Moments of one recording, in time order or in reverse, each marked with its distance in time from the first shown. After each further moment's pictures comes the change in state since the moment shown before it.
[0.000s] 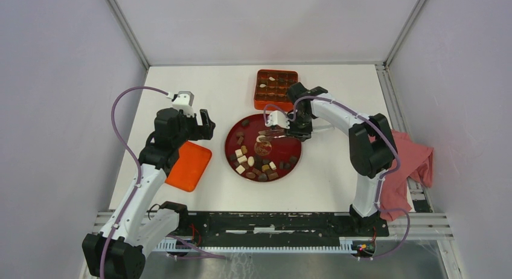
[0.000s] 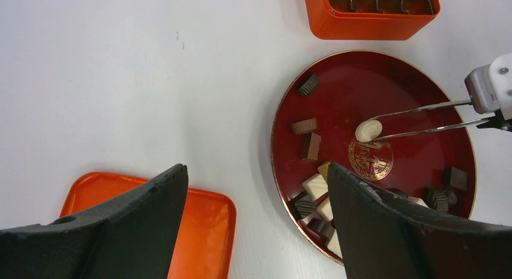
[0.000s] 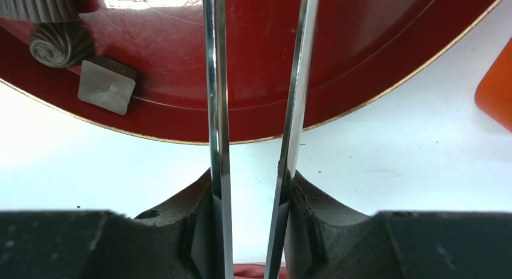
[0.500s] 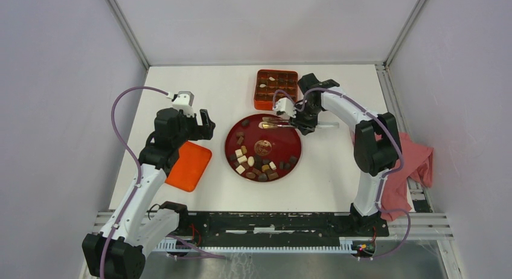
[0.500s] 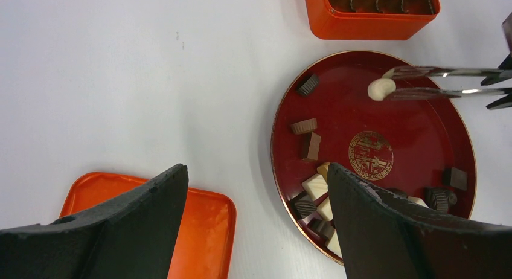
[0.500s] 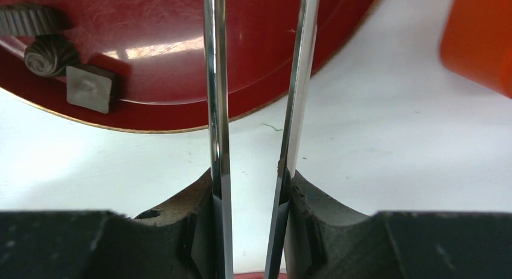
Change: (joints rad) left arm 0.000 0.000 0.000 0.000 0.000 0.000; right arm -0.110 0.000 0.036 0.003 -0.118 0.060
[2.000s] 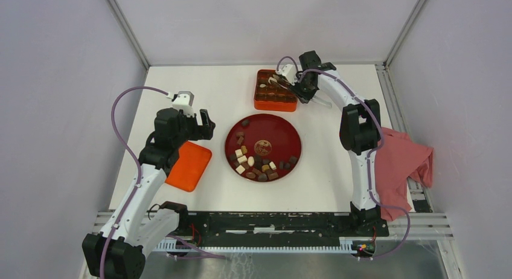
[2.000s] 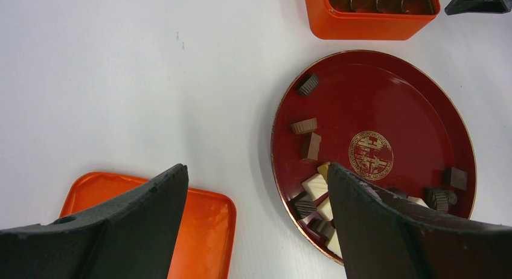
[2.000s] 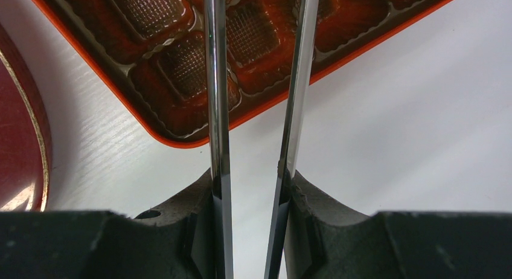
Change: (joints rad) left arm 0.000 0.000 0.000 0.000 0.000 0.000; right arm -0.100 0.344 0.484 0.163 0.187 0.309
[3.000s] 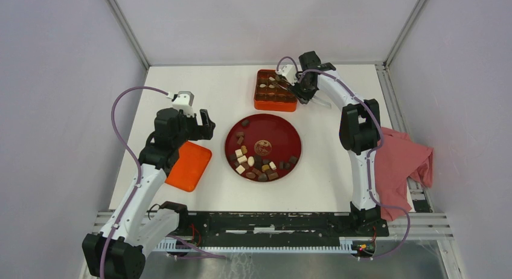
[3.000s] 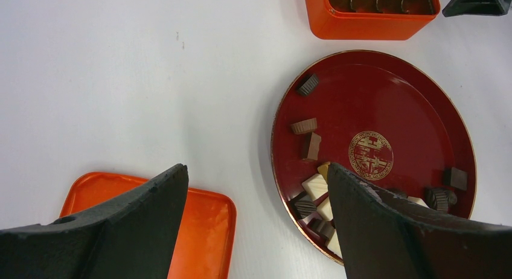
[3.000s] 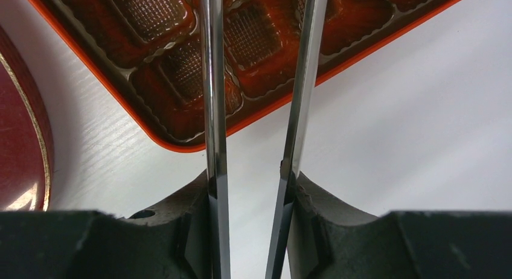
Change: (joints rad) left arm 0.000 0.000 0.000 0.000 0.000 0.000; right arm 0.000 0.011 0.000 0.003 -0.004 0.005
